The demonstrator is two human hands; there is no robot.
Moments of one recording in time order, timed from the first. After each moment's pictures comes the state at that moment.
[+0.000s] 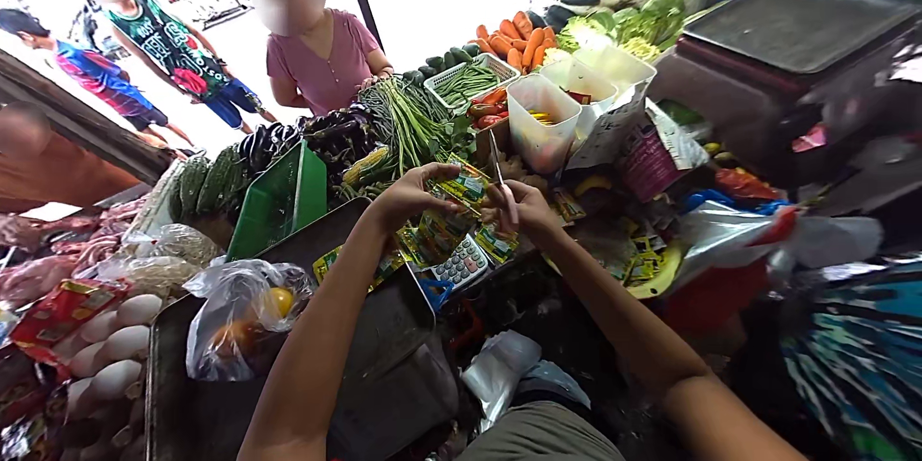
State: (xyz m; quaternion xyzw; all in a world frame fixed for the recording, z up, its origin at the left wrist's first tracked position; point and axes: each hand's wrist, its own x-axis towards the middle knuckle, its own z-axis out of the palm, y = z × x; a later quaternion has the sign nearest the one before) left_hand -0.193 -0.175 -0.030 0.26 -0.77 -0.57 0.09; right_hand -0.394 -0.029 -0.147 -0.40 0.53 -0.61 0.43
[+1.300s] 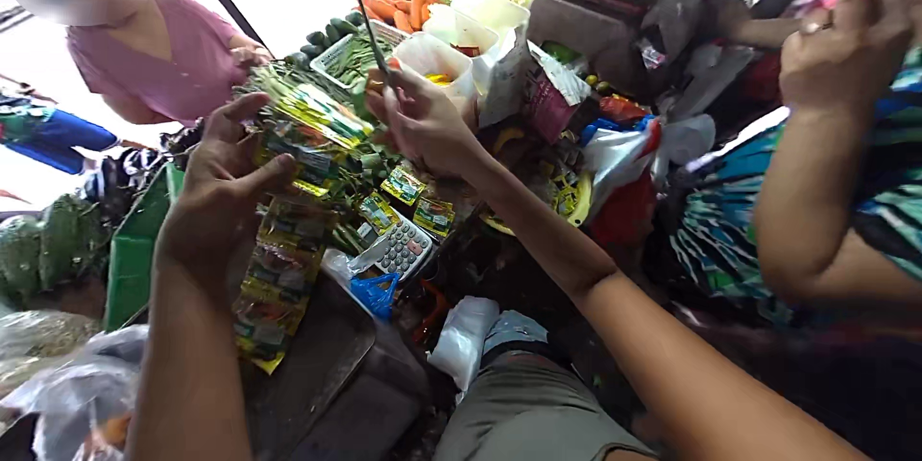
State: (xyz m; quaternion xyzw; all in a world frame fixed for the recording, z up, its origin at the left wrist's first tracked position) left_hand -0.150 -0.181 0.030 0.20 -0.81 -0.50 0.23; right_hand -0.394 -0.057 -0.030 -0.48 0.51 -0.66 0.28
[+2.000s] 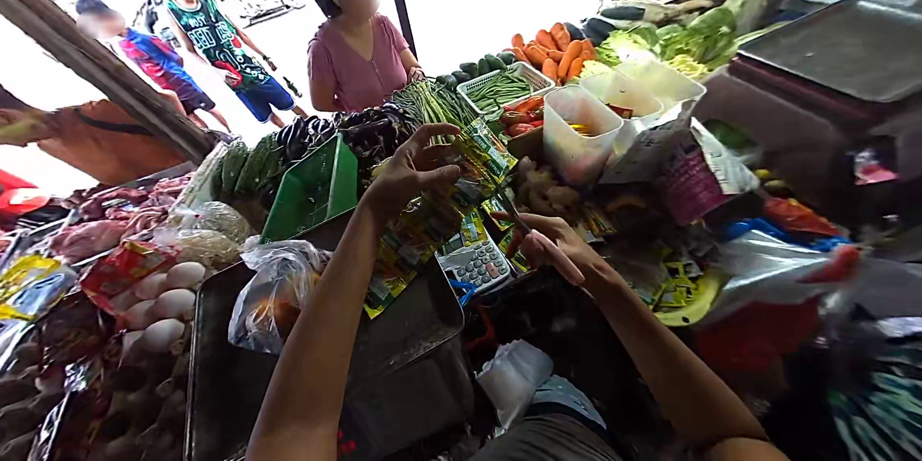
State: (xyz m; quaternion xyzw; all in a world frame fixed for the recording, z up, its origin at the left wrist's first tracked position) left_hand -0.153 -0.183 0.013 0.19 -0.76 -0.57 0.24; right_hand -0.375 -0.007 -0.120 -0.58 0.40 -0.53 0.47
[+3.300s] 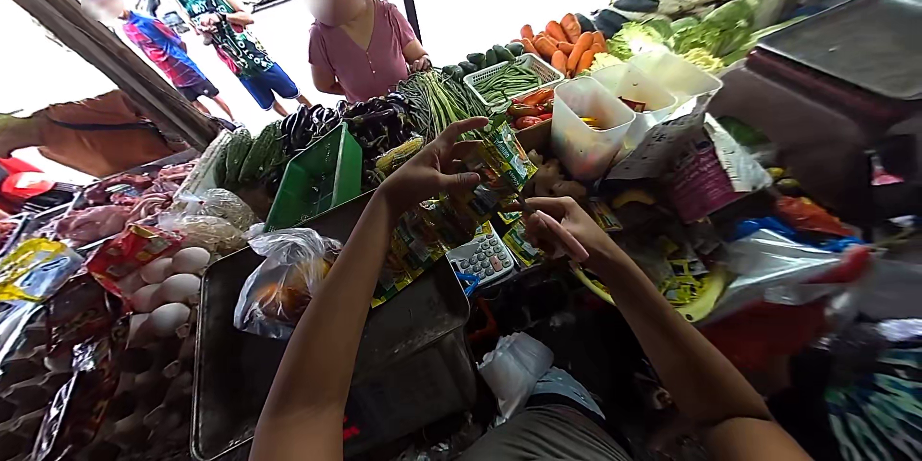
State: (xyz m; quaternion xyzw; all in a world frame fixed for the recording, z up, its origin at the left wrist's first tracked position) left_hand -0.161 -0.182 0.008 0.12 -0.78 -0.59 0.14; right_hand -0.383 -0.015 -0.102 -0.56 0.44 -0.52 0.48
